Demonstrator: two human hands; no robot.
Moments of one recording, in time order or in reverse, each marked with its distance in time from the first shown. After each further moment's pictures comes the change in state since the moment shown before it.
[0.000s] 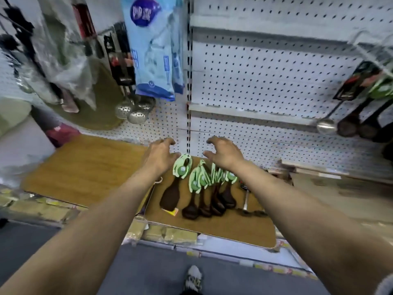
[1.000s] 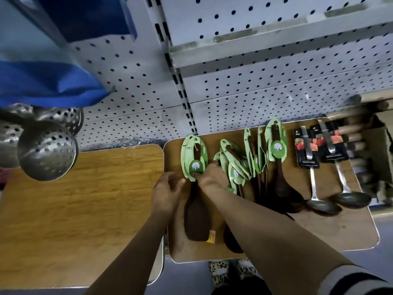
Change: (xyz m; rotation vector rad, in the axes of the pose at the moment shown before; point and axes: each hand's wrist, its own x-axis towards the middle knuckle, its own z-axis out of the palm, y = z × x) left_hand 0.137 -0.170 0.212 -0.237 -0.307 -0.260; right_hand 0.213 0.025 0.299 0.416 -0.231 0.900
